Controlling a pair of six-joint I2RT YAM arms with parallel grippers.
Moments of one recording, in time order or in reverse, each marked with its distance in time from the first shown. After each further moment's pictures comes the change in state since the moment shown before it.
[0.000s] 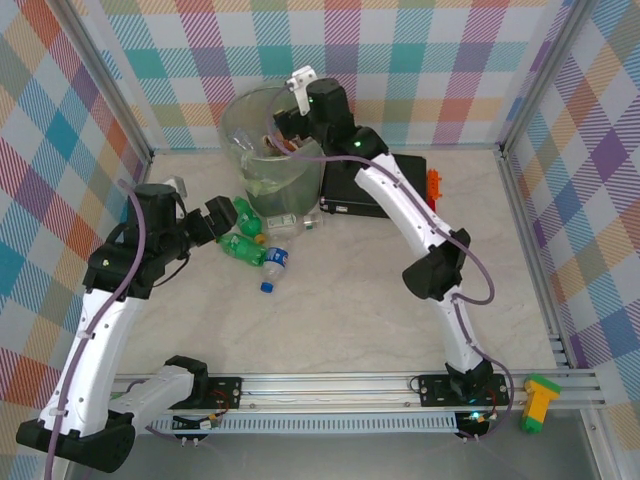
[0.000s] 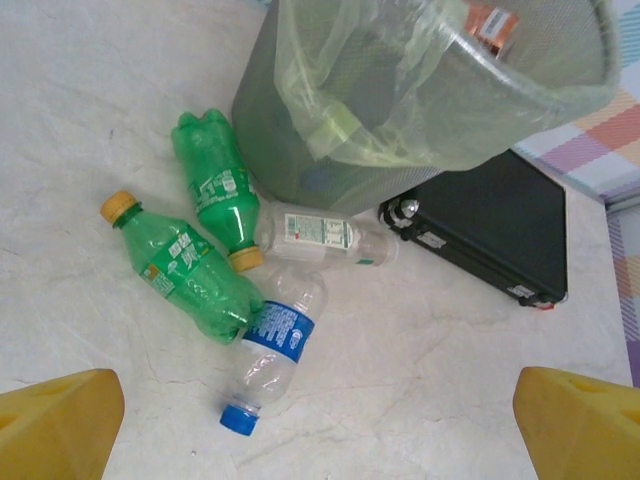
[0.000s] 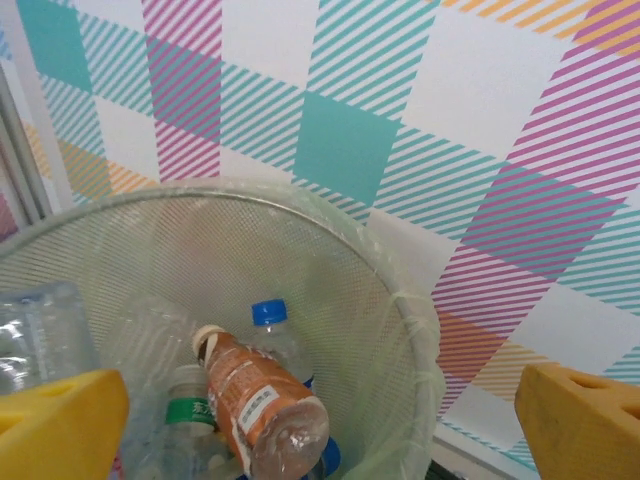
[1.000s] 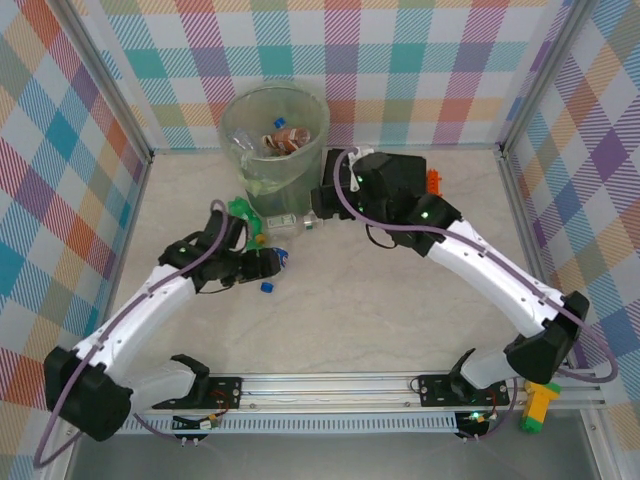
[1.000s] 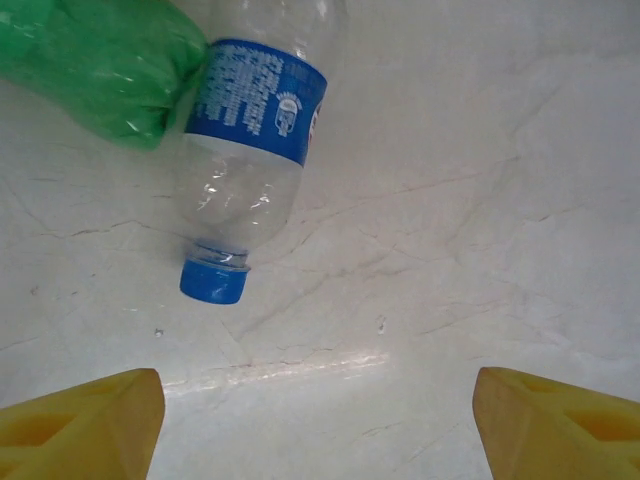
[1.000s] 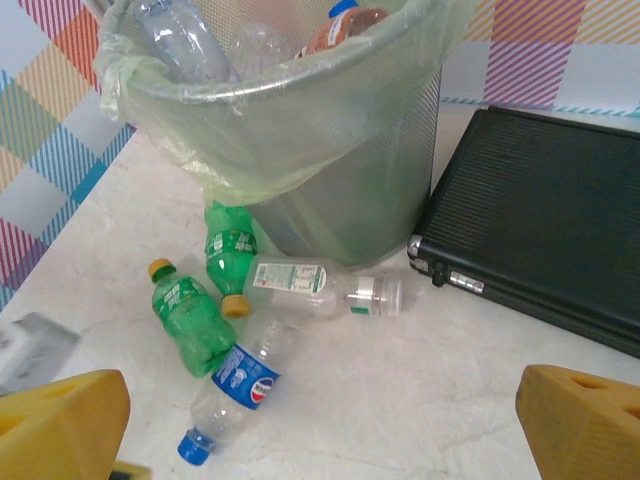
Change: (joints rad) left arm -0.248 0.248 -0.297 0.137 0.098 0.031; right arm 0.105 -0.778 -1.021 -0.056 -0.096 0.505
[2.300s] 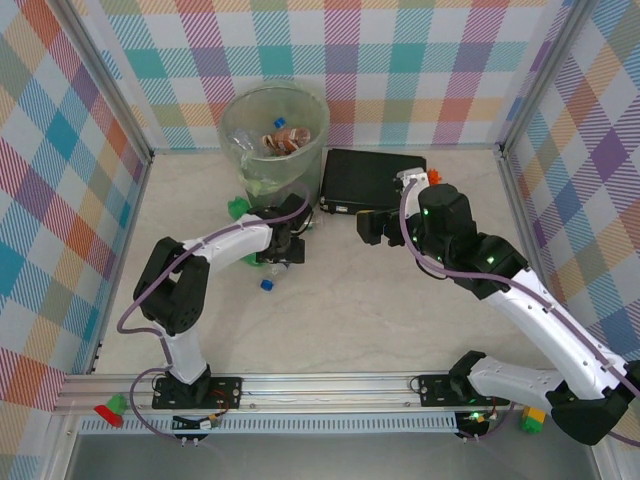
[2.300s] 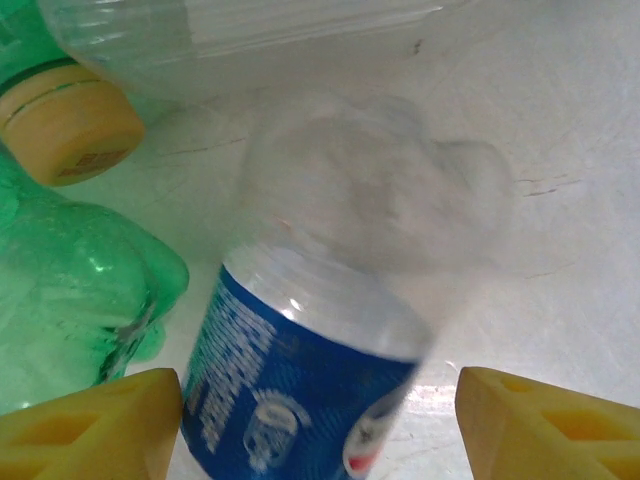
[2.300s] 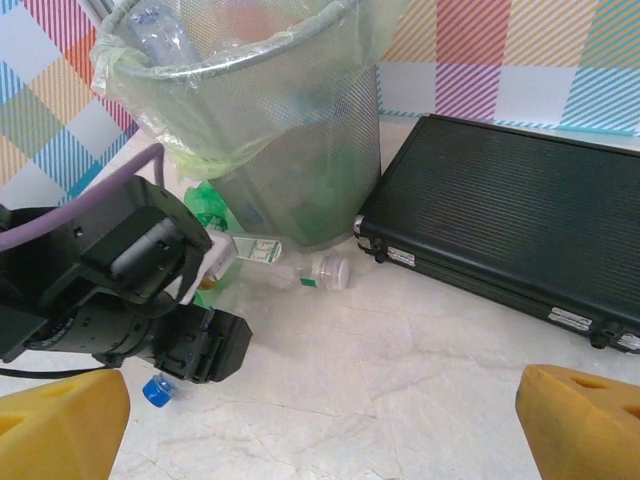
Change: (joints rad) left arm -0.089 0.617 0.321 0.027 -0.323 0.037; right arm -0.094 -0.354 -0.274 0.010 -0.069 -0.094
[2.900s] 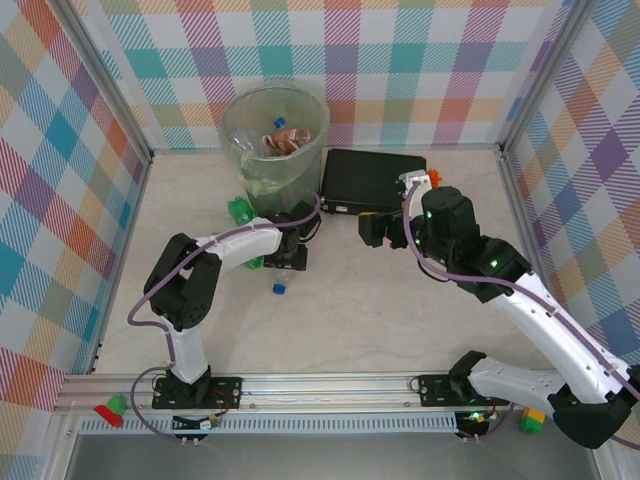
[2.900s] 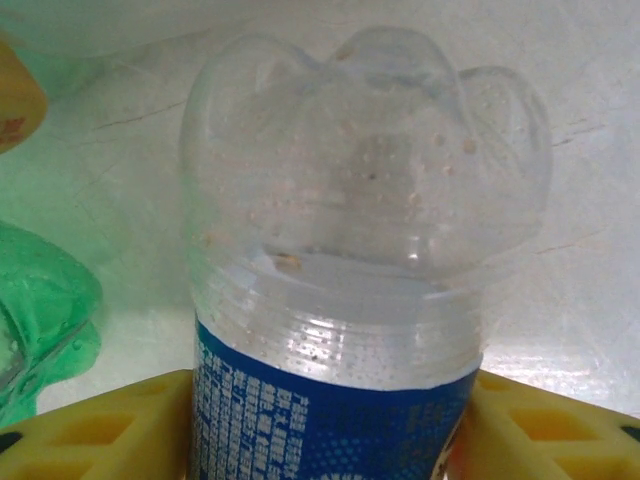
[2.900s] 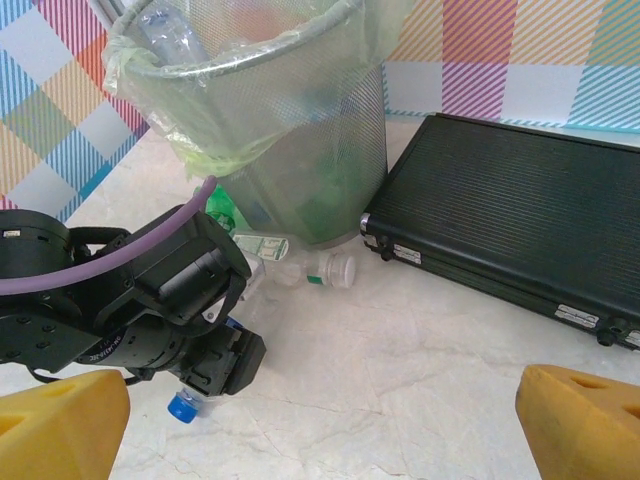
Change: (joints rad) left arm -0.044 0.049 0.001 0.000 -0.008 0.018; right arm -0.001 -0.031 -0.019 -0.001 -0.011 0.005
